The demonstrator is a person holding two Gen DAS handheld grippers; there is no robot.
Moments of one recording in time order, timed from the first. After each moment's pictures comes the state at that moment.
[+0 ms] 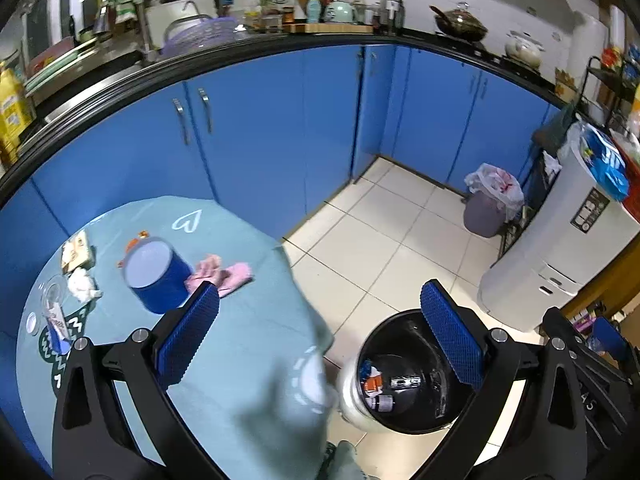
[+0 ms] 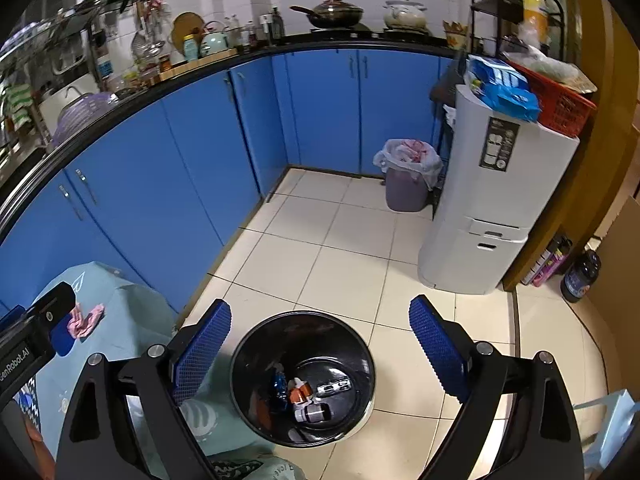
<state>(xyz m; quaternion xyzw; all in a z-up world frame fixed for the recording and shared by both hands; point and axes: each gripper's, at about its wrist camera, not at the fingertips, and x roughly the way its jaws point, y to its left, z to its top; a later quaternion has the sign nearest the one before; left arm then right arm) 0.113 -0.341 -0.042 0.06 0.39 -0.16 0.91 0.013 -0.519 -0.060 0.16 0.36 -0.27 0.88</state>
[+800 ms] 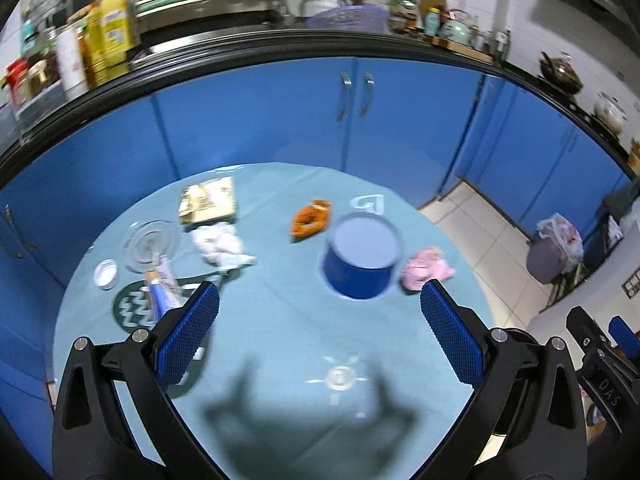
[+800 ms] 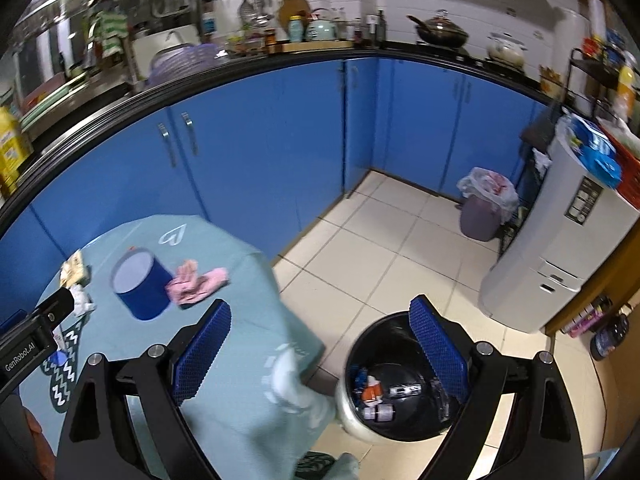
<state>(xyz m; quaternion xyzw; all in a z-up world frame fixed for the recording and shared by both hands) 0.139 -0.145 -0.056 -0.02 0.40 -0.02 0.92 0.088 -0.364 -0.058 0.08 0.37 -0.15 0.91</state>
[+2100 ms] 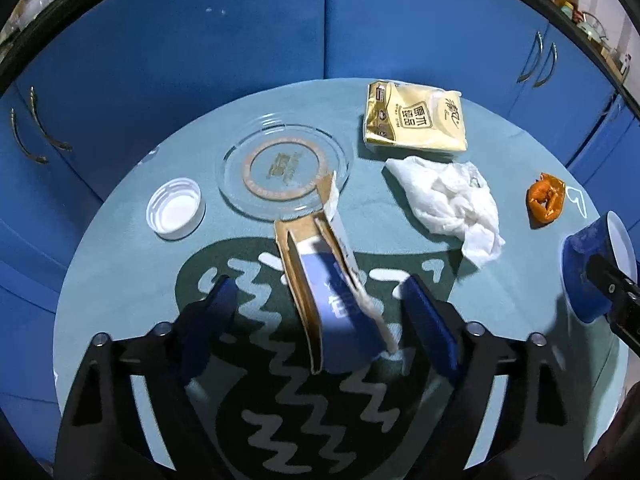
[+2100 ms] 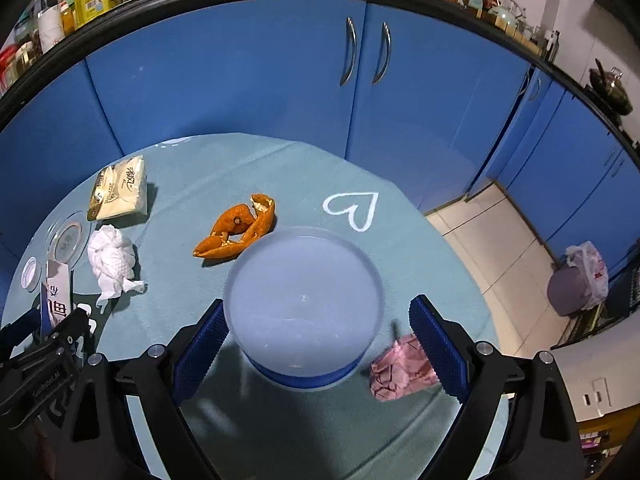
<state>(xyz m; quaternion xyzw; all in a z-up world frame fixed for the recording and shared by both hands) 0.198 -0.011 -0.163 -0.09 0.49 0.13 0.86 0.252 -0.224 -0.141 -0.04 0.46 0.05 0.88</state>
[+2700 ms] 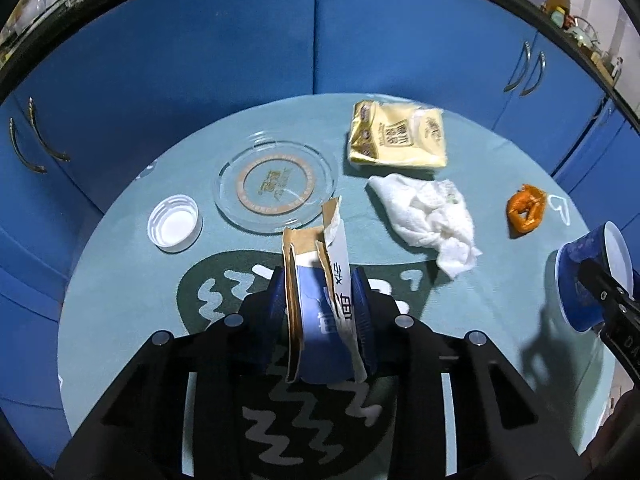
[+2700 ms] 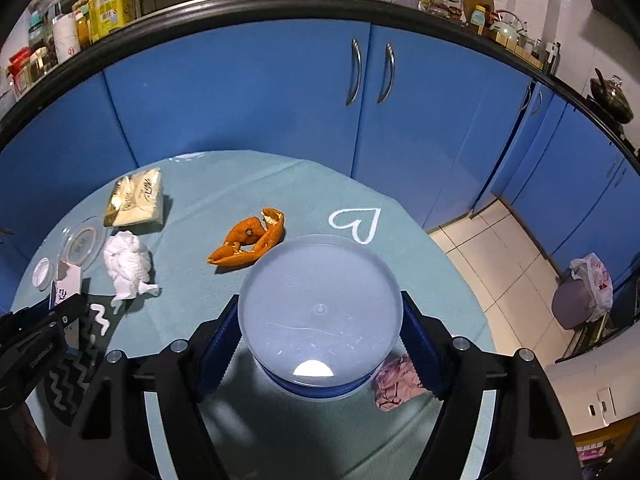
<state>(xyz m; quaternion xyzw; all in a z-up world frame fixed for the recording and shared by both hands) 0.199 -0.012 -0.147 -0.09 0.48 0.12 0.87 0.233 -0.227 -0.122 -0.05 0.43 0.06 0.90</state>
